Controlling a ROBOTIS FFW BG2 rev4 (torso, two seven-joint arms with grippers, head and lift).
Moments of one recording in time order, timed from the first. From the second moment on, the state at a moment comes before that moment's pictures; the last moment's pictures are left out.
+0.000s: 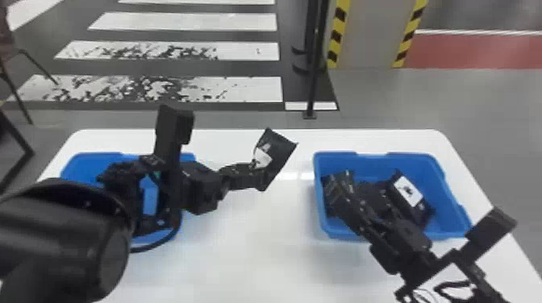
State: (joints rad) left arm -0.02 0.18 -0.14 -2.16 0.07 1.06 -0.64; right arm 0.44 -0.07 -0.01 -2.04 -0.63 0.23 0.48
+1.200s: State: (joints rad) left arm -0.05 0.18 -0.30 -2.14 0.21 1.04 -0.62; right arm 0.36 -0.08 0.02 -1.99 -0.69 0.24 0.45
